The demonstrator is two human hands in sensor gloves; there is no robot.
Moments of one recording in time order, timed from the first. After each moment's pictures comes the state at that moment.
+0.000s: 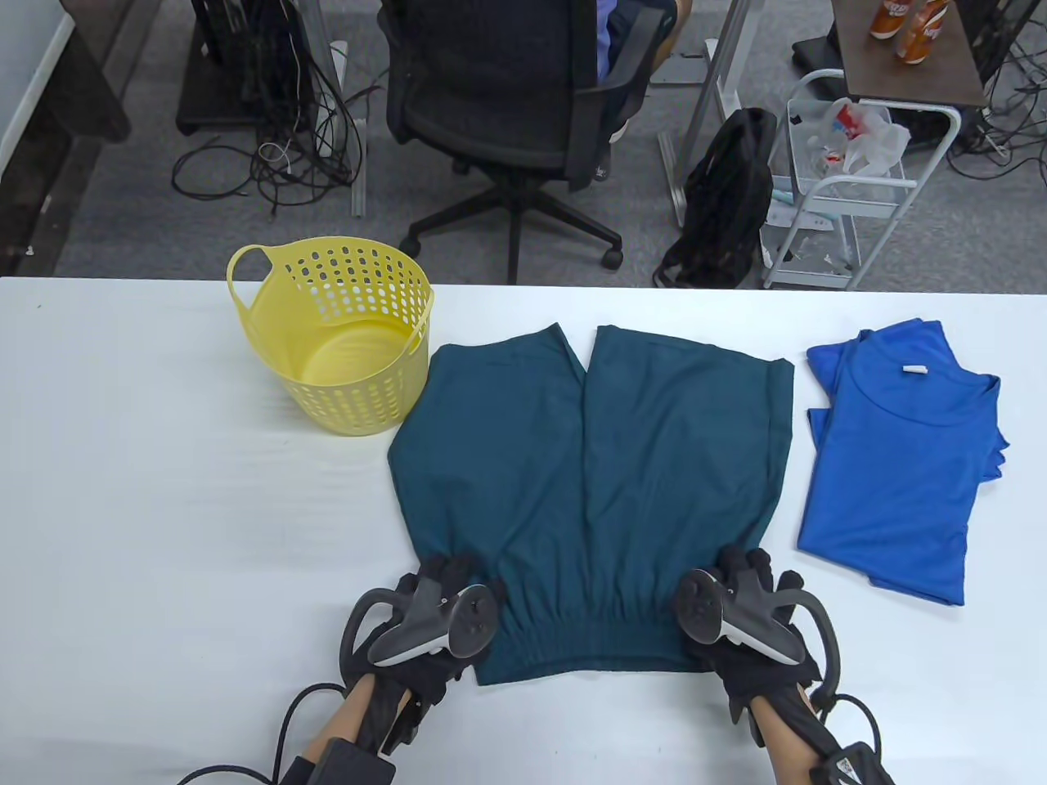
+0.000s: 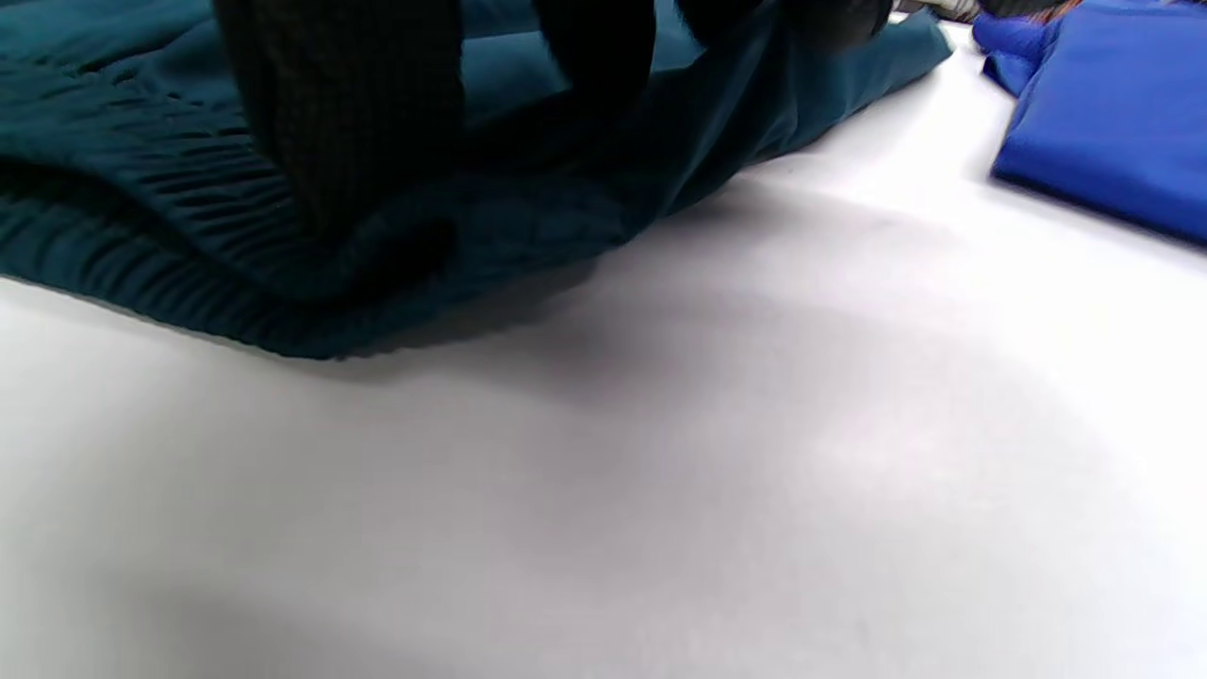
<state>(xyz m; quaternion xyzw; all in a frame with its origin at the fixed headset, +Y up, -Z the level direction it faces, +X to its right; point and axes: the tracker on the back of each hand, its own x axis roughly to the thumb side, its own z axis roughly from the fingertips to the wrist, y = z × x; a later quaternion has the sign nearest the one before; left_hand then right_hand) -0.112 -0.777 -0.179 -0.24 -0.19 0.00 0.95 0.202 -0.761 -0.185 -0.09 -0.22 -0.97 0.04</state>
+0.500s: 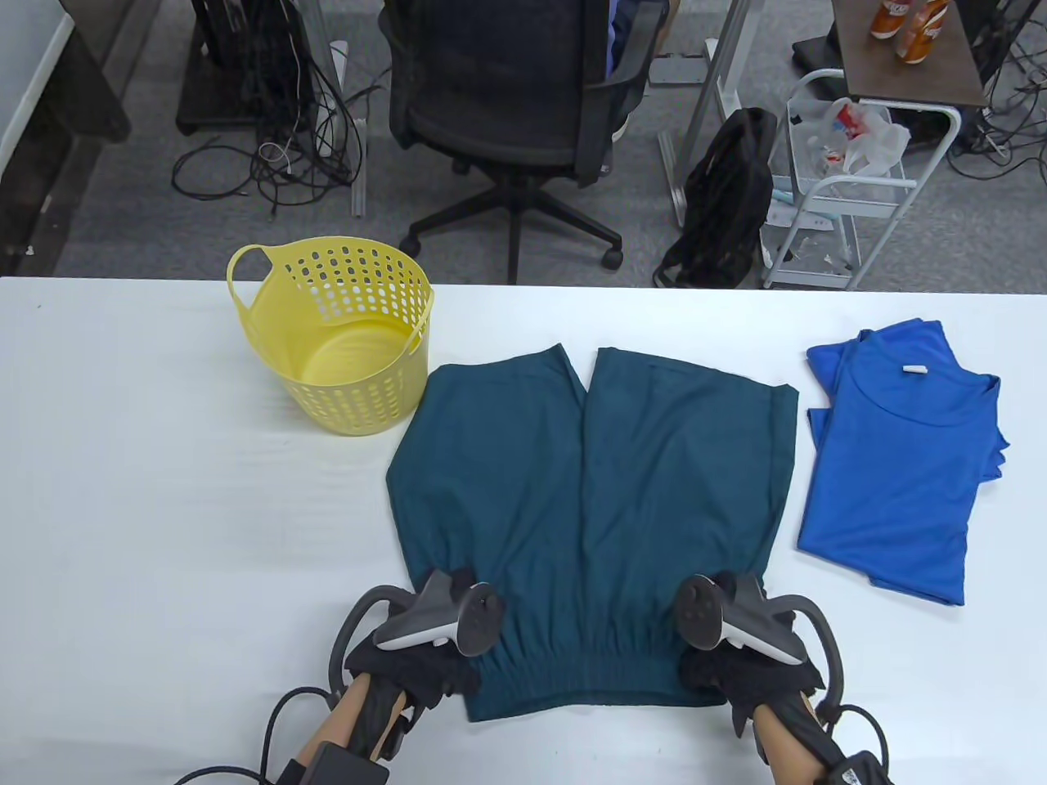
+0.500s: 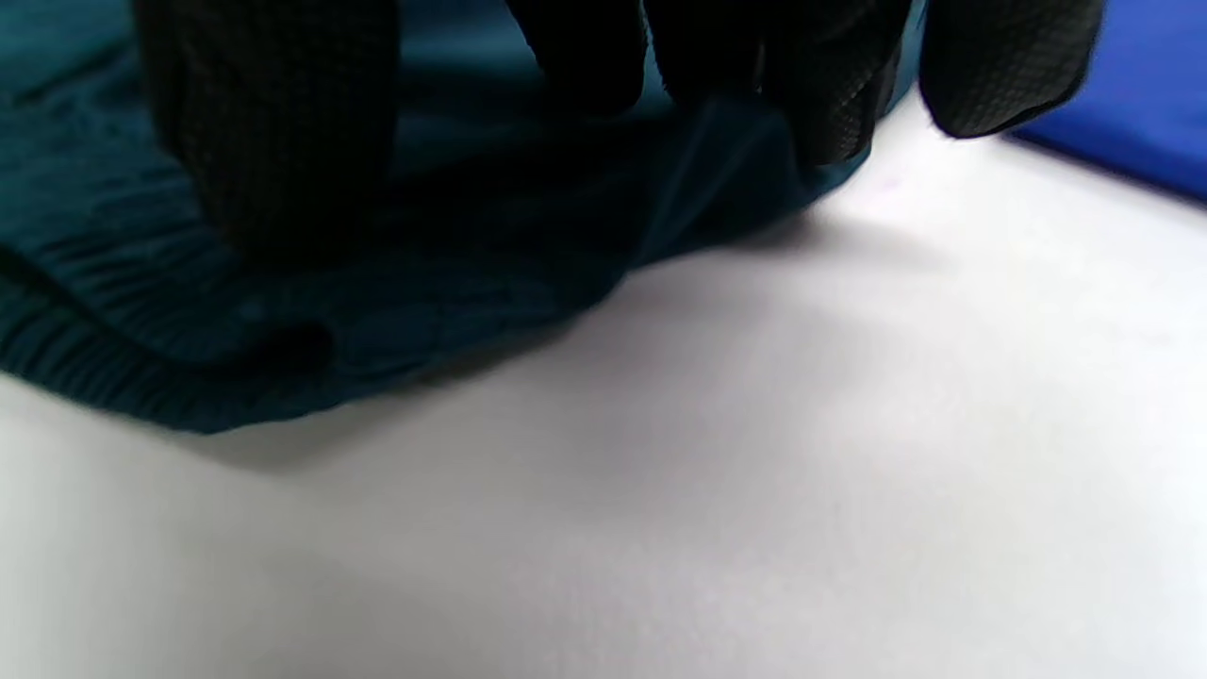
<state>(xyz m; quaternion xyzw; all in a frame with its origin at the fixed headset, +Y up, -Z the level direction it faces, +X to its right) -0.118 -0.749 -0.182 -0.30 -0.20 -0.03 0.93 0.199 -0.749 -0.176 -0.09 -0.23 -0.97 0.04</state>
